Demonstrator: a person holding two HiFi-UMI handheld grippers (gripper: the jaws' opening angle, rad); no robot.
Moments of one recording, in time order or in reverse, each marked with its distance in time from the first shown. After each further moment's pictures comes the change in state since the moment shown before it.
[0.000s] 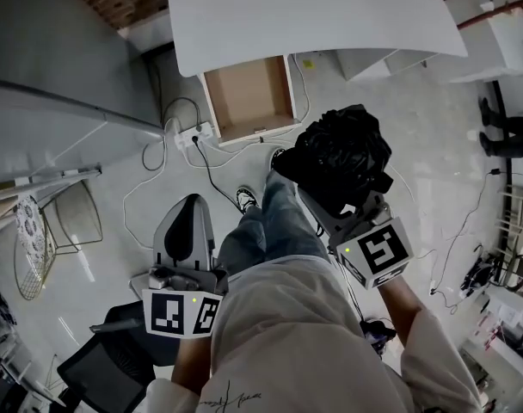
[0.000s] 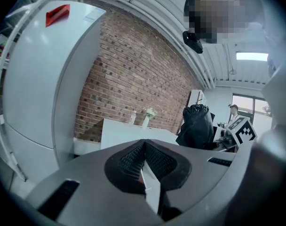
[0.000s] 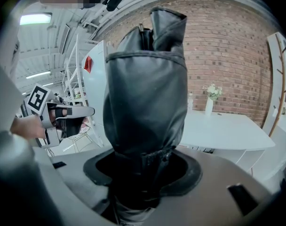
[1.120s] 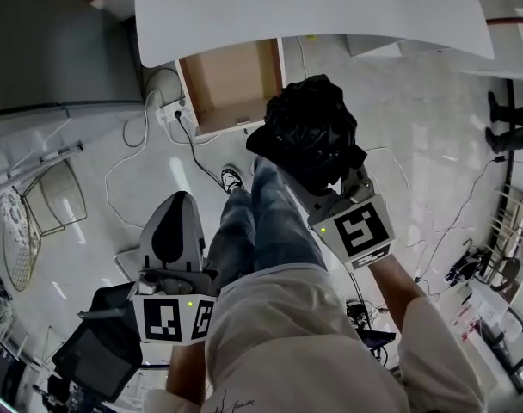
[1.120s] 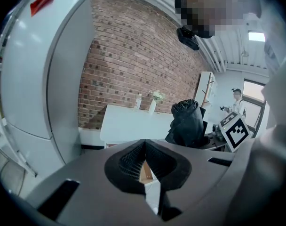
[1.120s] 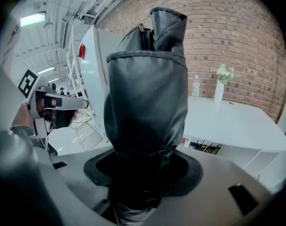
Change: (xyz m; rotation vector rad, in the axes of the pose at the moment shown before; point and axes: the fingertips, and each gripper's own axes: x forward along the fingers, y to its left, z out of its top) left arm 0.122 0.034 -0.074 0.014 0.197 0.116; right arm 0.138 -0.090 -0.062 0.007 0.148 0.100
